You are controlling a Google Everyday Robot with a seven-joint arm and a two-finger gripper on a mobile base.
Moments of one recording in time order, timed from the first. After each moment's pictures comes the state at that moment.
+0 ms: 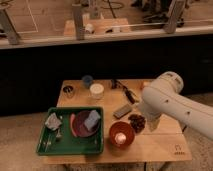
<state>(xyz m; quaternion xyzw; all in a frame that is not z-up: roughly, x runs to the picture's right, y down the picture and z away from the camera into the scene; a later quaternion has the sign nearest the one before) 0.176 0.136 0.652 -0.24 -0.07 -0.27 0.93</state>
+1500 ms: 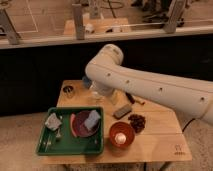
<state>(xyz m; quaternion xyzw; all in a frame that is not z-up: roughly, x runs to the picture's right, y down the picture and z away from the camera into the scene) -0.017 0.030 0.665 -0.17 -0.12 -0.47 0.86</state>
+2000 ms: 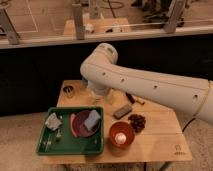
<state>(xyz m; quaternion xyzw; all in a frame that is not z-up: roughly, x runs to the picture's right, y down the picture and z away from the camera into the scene) -0.023 0.030 0.666 -0.17 -0.12 -0.47 0.86</state>
